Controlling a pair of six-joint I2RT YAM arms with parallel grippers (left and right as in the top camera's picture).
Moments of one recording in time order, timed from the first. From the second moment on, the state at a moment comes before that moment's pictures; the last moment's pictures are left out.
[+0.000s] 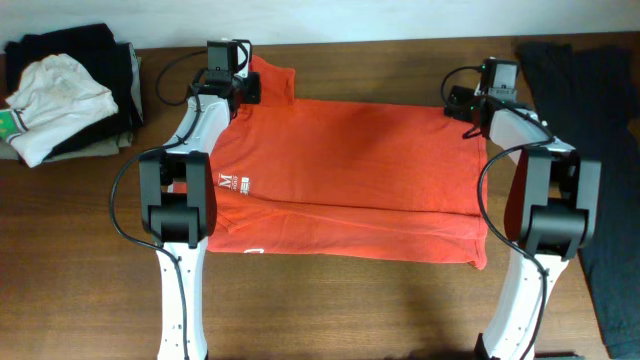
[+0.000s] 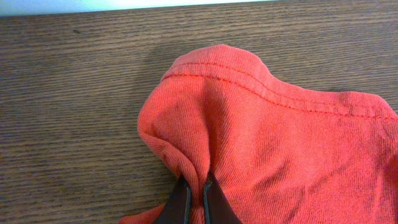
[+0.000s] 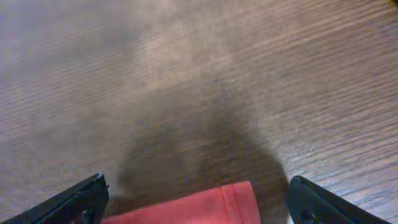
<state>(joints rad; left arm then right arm) -0.11 2.60 2.09 -0.31 0.05 -0.02 -0.13 2.29 1.60 -0.20 0.08 0.18</state>
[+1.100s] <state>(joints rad) 0.07 2.24 2.07 -1.14 0.15 -0.02 -0.15 2.04 1.82 -1.11 0.08 0.37</state>
